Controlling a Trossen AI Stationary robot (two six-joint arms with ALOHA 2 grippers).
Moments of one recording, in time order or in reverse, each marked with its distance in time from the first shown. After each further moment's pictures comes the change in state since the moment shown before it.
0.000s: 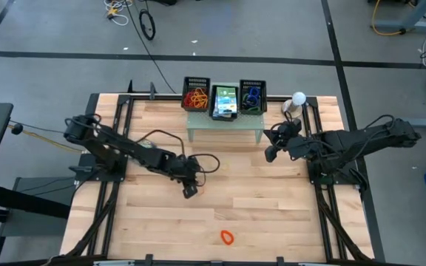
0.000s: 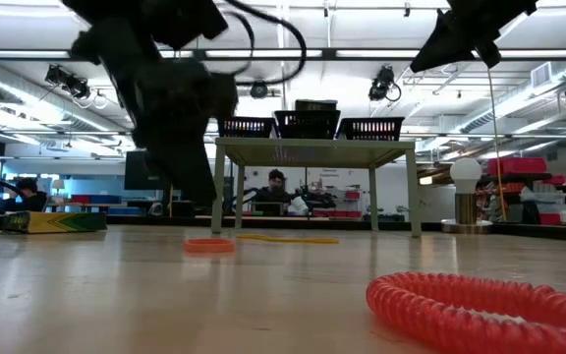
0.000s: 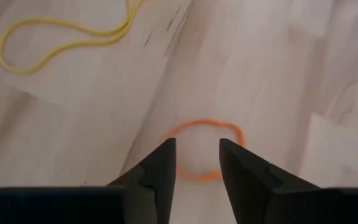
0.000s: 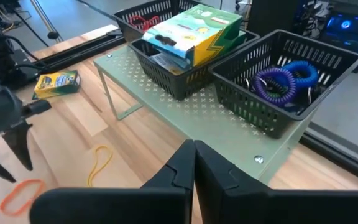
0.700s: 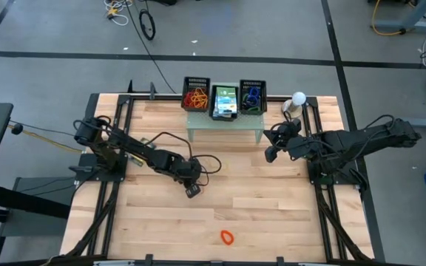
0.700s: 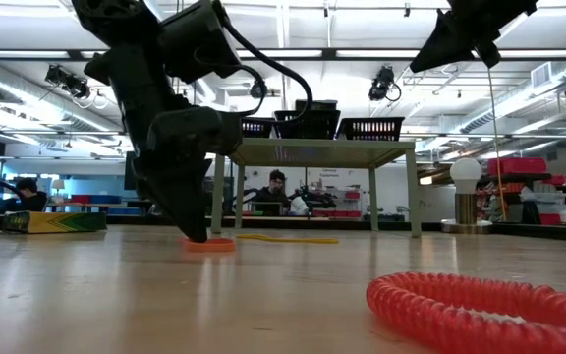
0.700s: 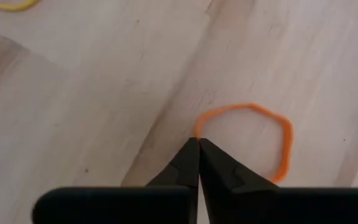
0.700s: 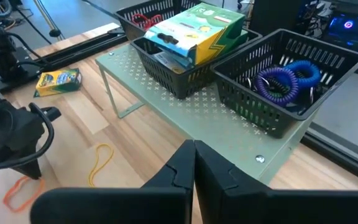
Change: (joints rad) left arm 0.020 0.132 0.034 -0.037 0.030 -0.096; right arm -0.001 0.000 0.000 0.000 -0.009 -0.009
